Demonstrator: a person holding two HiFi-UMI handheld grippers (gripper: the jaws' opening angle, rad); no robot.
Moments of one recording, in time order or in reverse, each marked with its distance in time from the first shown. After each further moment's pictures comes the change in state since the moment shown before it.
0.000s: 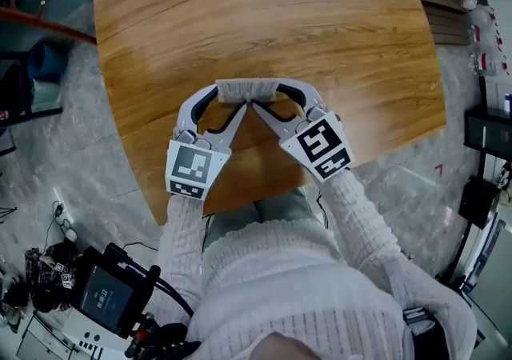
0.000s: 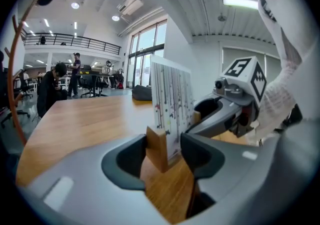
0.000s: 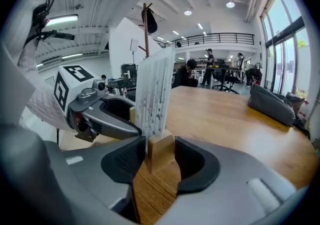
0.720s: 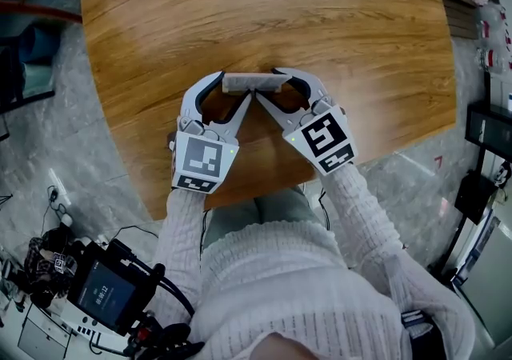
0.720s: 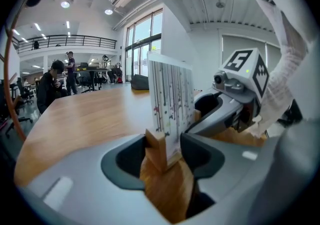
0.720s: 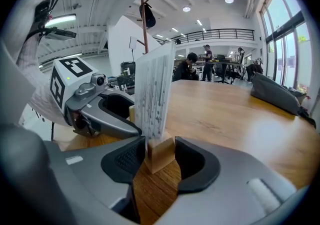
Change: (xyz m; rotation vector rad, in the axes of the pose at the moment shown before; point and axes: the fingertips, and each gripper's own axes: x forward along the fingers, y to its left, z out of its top) left arm 0.024 -0.003 -0.037 0.056 0.110 0.019; right arm 0.024 -0.004 -0.040 0.023 0.025 0.019
